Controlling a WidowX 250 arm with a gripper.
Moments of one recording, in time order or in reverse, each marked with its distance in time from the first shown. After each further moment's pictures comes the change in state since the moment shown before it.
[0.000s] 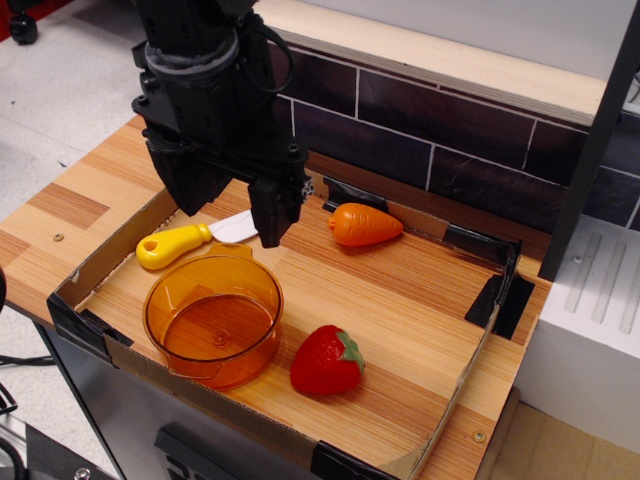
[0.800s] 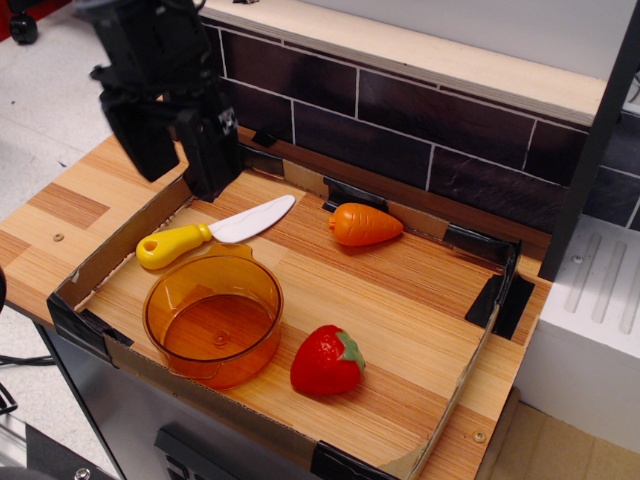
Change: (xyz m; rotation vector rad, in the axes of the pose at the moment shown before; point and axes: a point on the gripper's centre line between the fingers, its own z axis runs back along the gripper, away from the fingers) arm 0.016 0.045 0.002 -0.250 0.135 -0.105
